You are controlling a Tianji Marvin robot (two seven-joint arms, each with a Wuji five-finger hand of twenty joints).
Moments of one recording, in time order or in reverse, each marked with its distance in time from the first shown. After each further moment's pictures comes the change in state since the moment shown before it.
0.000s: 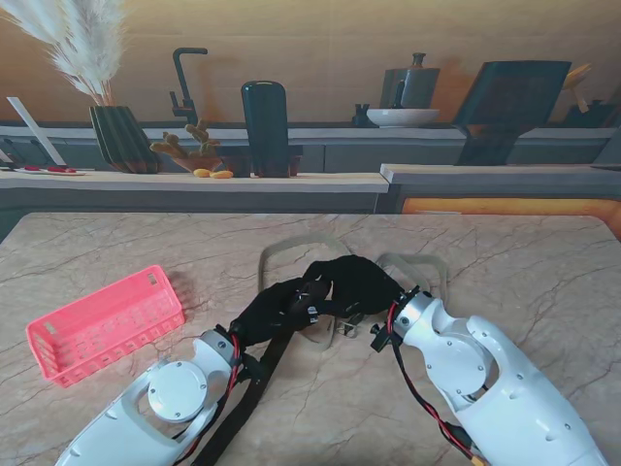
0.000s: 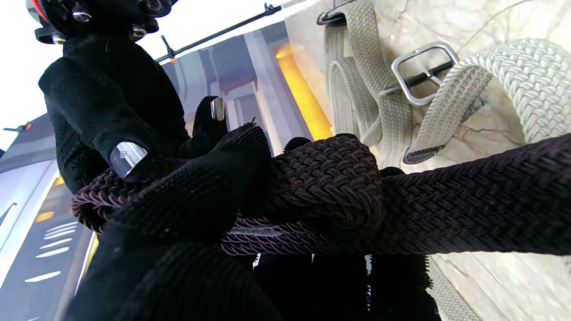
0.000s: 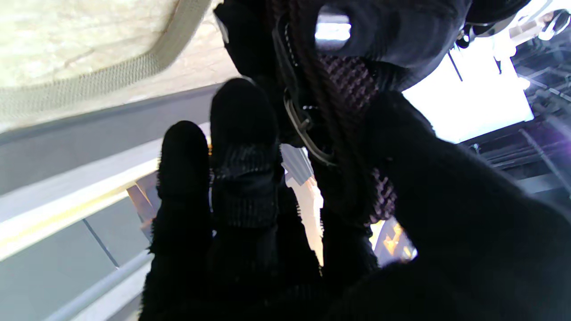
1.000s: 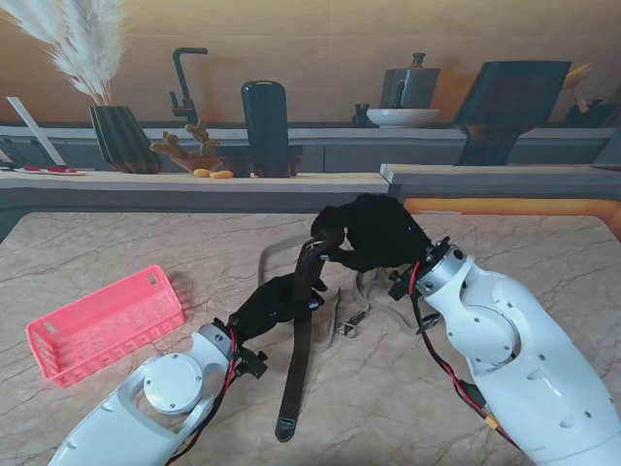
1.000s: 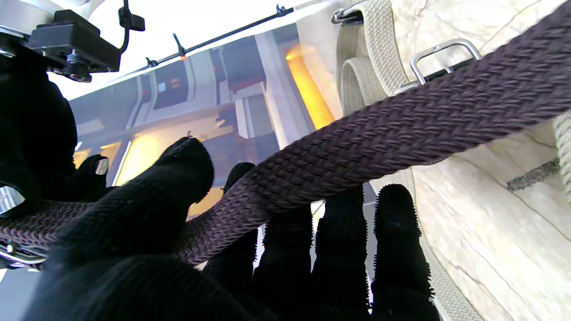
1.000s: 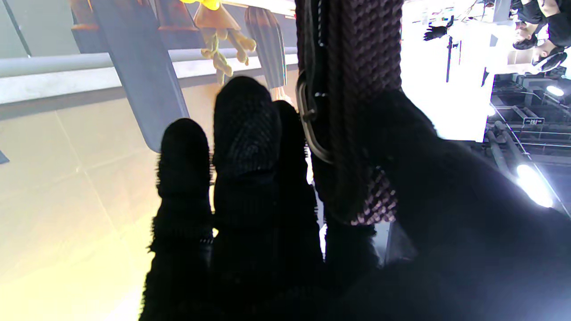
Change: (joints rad) left arm -0.019 0.003 -0.009 0.002 -0.055 0.003 -0.039; right arm 0.041 -0.011 0.138 -0.131 -0.259 -0.126 -0.160; left_hand -0.242 0.130 -0.079 0.020 0.003 0.002 -0.219 -0.113 -0.087 -0.006 0.046 -0.167 -0.114 0.001 -0.167 -0.077 -0.117 0.020 -0.194 -0.023; right_hand 0.000 -0.003 0.001 -0.013 0.030 -0.043 0.024 -0.006 0.064 -0.181 -0.012 0.000 0.011 -0.014 -0.021 0.000 0.022 0.000 0.000 -0.010
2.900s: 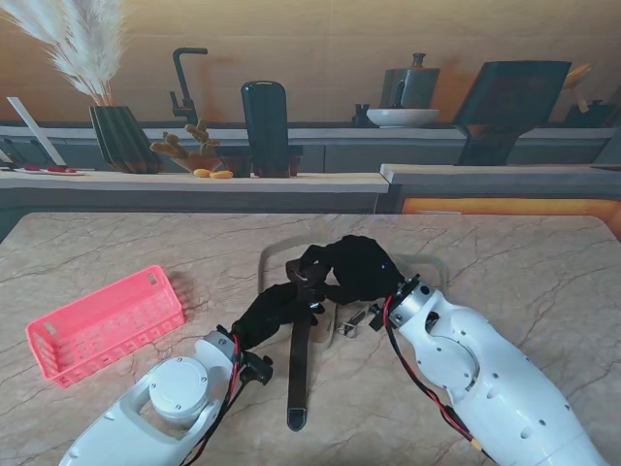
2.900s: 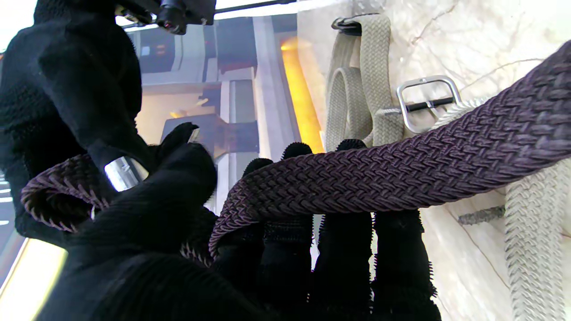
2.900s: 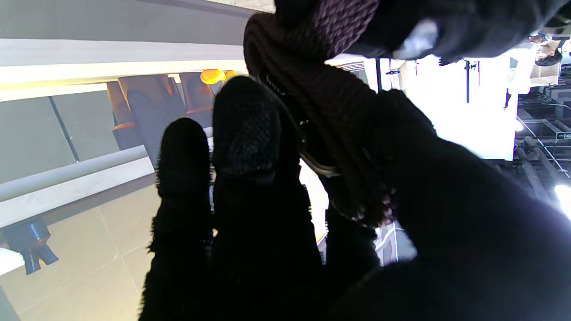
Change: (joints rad) left arm 0.035 -0.019 -0.001 -0.028 -0.127 0.122 0.023; right arm 0.008 0.000 -0.174 0.179 -0.101 0.088 -0.166; left_hand -0.024 0.041 -0.032 -0.006 0.048 0.141 0.017 -0.044 0.032 0.001 0.012 -0.064 0.068 0.045 0.141 -0.001 0.030 0.018 0.181 -0.019; right_hand 0.000 0.000 0.001 0.001 -0.055 -0.009 0.010 -0.034 0.000 0.062 0.014 -0.001 0.000 0.002 0.000 0.000 0.003 -0.001 0.001 -0.024
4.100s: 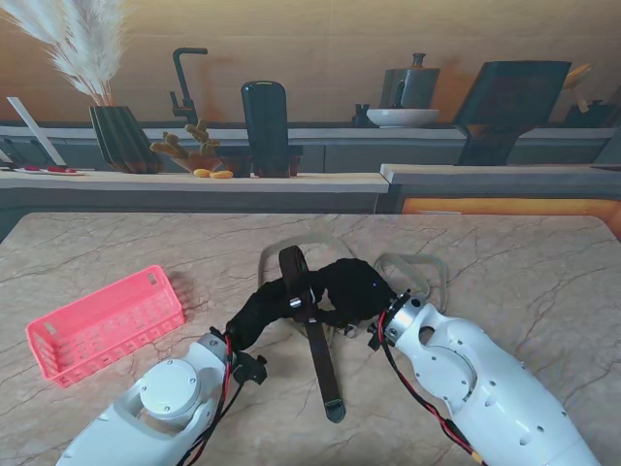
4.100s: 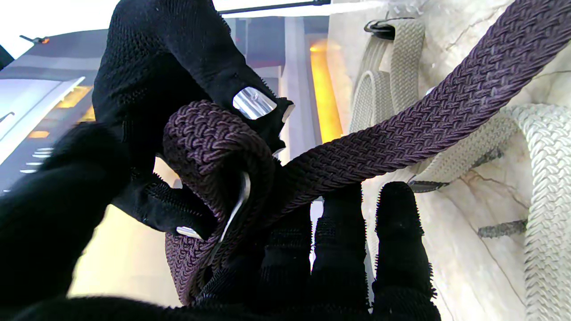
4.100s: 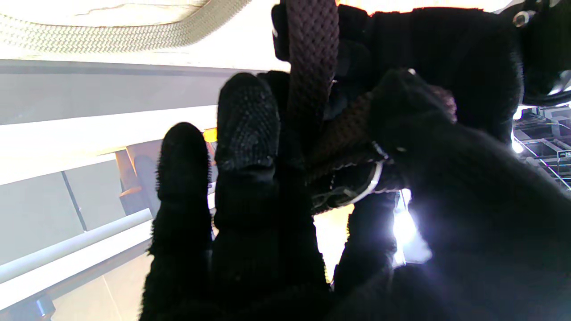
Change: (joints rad) left arm 0.004 0.003 -0.017 0.035 -0.104 -0.090 -0.049; right arm -0.011 0.008 -0.031 0.026 0.040 0.005 0.111; left_hand -0.409 -0.306 0.362 -0.127 -0.178 0.104 -0.124 -0.008 -0.137 0.000 -0.025 0.000 -0.054 -0.059 -0.127 -0.013 -0.018 0.001 -0.128 0.032; right_hand -0.044 -0.127 0.082 0.006 -0.114 -0.251 -0.024 0.008 -0.068 -0.035 -0.015 -0.014 -0.031 -0.002 -0.077 -0.039 -0.049 0.014 -0.001 -0.001
